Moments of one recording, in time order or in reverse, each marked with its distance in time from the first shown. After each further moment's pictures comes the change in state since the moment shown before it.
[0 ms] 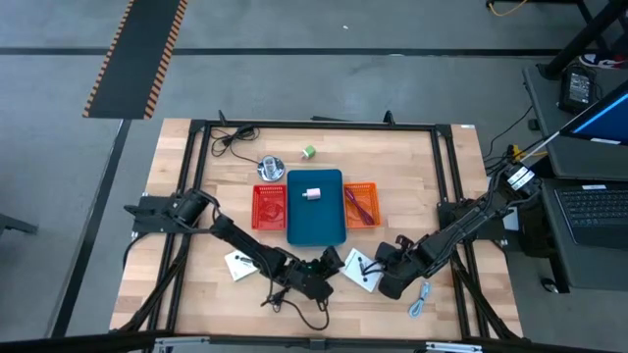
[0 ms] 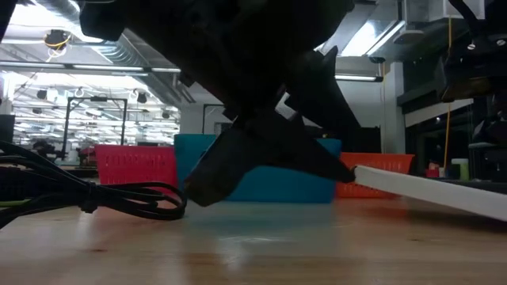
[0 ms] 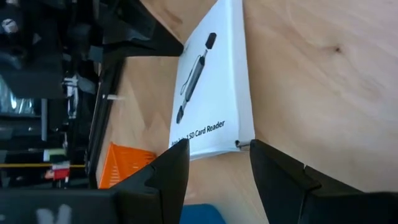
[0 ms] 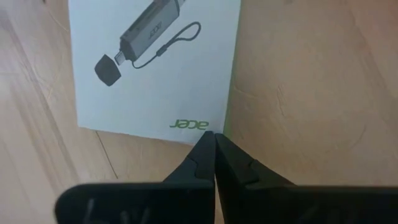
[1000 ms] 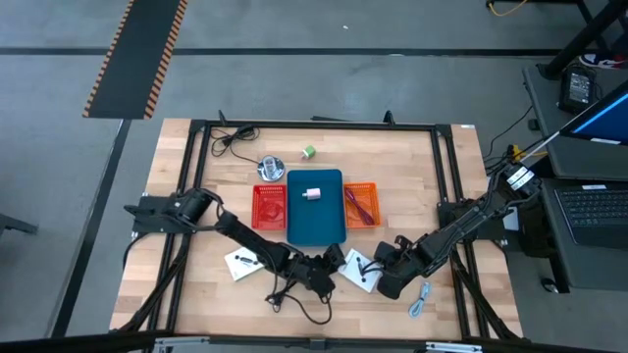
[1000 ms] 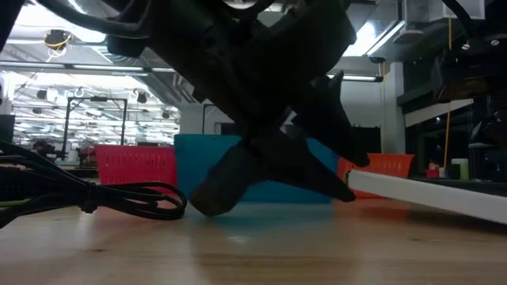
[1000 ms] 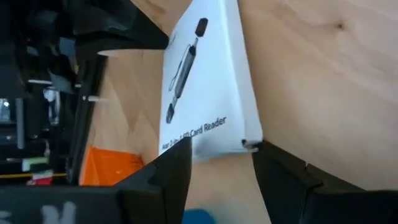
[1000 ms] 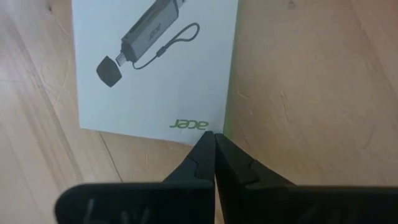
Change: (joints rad) left arm 0.045 0.024 0.003 -0.013 0.100 0.016; right arm -0.016 0.000 0.000 0.017 -0.004 0.002
